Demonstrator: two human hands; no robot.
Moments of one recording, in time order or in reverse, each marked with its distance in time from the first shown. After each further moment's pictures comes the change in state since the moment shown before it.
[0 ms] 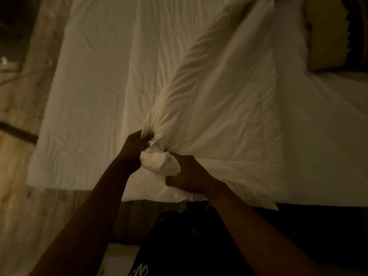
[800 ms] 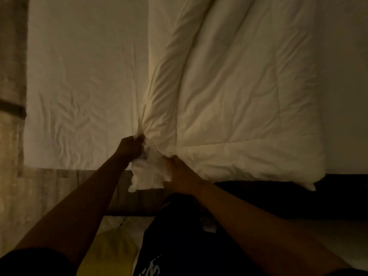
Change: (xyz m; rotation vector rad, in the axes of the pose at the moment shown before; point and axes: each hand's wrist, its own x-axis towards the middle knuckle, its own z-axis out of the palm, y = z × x) left_hand 0.130 -0.169 -0.229 0.337 0.048 -0.367; right_hand 0.140 0.053 0.271 -0.258 -0.191 0.261
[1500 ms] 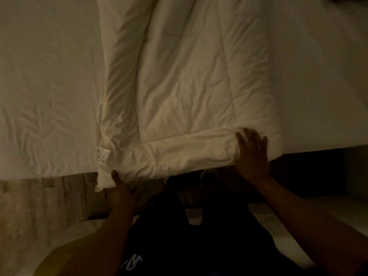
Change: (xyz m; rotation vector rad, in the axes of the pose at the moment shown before) left_hand -0.085 -0.097 0.128 -0.670 0.165 -0.386; right_hand -0.181 0.241 -0.110 -0.501 0.624 0.379
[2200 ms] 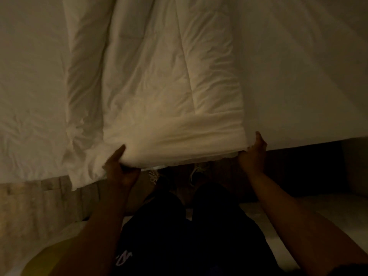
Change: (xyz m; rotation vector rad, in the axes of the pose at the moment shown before) left_hand -0.107 -0.009 0.129 -0.368 -0.389 0.126; right_hand 0.000 0.122 0.028 0.894 0.121 0.631
